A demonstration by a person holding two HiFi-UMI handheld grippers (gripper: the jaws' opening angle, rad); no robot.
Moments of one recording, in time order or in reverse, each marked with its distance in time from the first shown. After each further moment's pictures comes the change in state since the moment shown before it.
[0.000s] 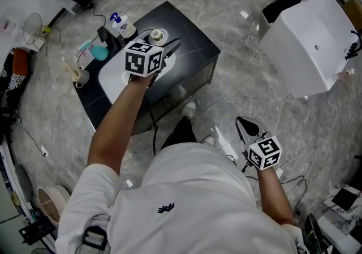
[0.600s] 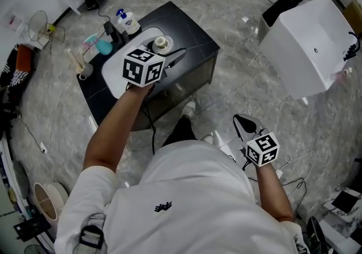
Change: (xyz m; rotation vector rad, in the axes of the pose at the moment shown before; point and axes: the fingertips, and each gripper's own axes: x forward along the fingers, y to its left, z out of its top) left arm -0.066 -0.080 -0.004 0.044 0.003 -0.098; right arm -0.024 0.025 -0.016 -0.041 -0.022 0.033
